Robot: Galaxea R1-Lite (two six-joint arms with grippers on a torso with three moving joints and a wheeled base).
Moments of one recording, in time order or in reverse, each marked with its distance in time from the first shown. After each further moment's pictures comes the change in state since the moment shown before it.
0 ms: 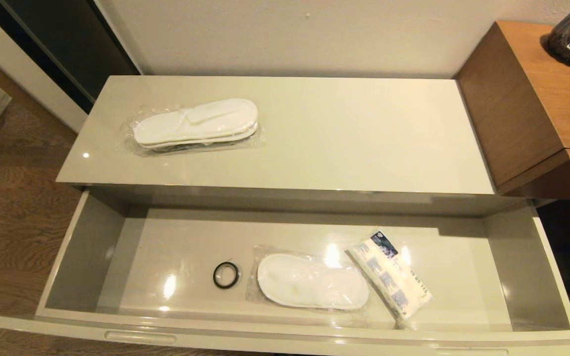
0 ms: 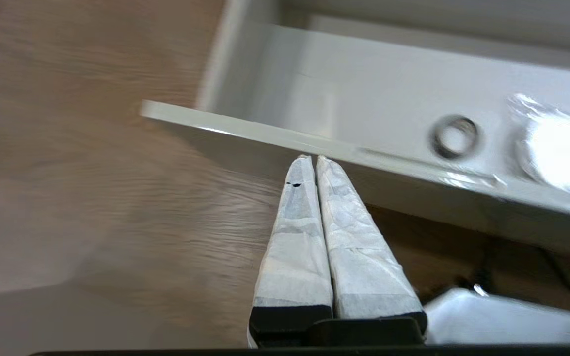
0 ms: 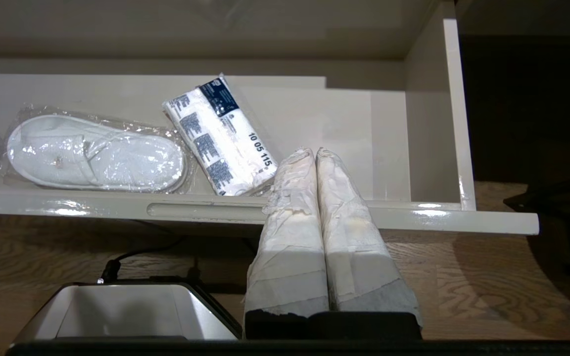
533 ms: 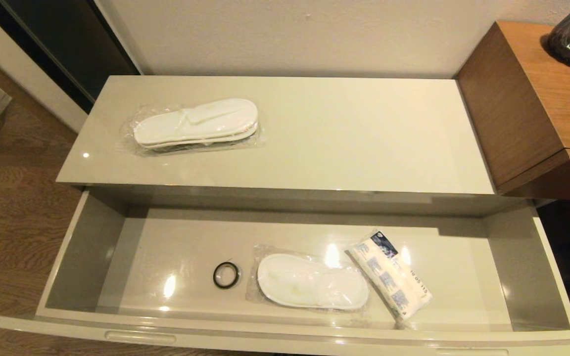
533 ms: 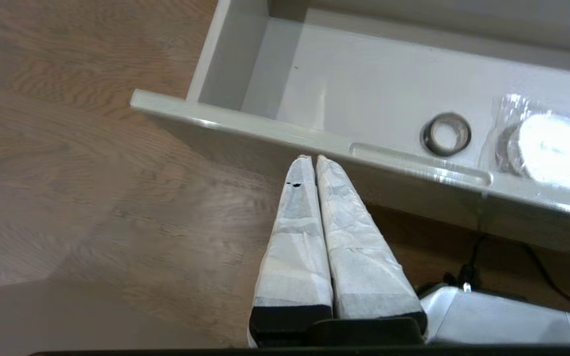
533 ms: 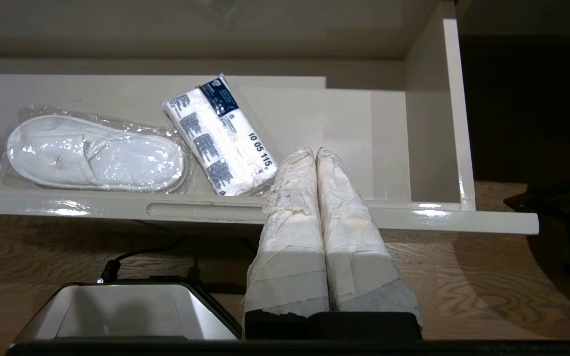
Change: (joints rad) left arm 0.001 0.000 0.028 -0.045 -0.016 -0.024; right arm -0.001 0.000 0.000 0.000 0.000 0.000
